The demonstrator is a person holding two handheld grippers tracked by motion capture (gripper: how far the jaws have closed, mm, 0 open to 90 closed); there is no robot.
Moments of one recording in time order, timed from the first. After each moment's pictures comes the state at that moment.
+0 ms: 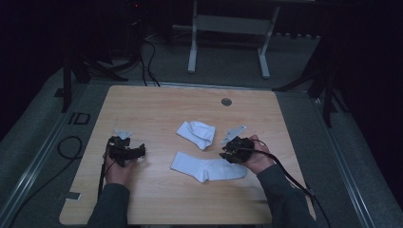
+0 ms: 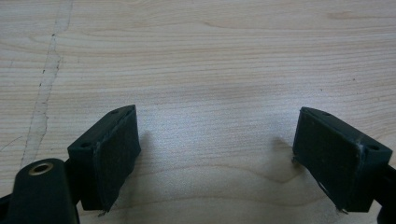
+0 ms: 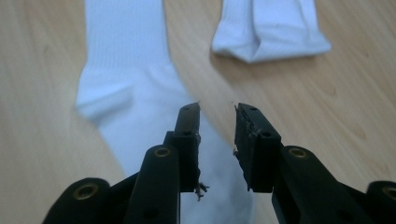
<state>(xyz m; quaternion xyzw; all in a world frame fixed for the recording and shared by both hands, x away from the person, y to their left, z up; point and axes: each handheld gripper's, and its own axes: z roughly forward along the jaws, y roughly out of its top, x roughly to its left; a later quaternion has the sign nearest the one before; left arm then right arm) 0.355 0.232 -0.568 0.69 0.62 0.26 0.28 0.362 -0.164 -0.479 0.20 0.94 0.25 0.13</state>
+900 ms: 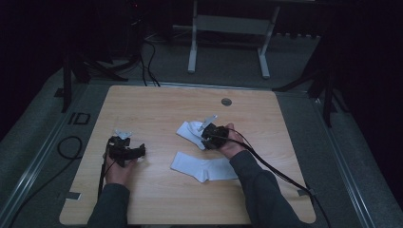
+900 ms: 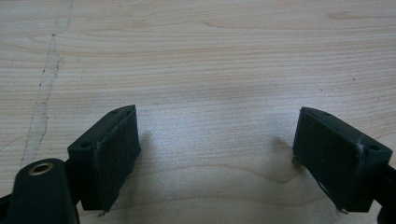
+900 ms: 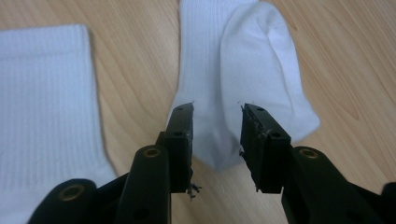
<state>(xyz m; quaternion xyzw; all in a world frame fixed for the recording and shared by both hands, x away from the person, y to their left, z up) 0.355 0.232 -0.568 0.69 0.62 0.26 0.28 0.418 -0.094 -0.507 0.22 0.93 0.22 0.17</state>
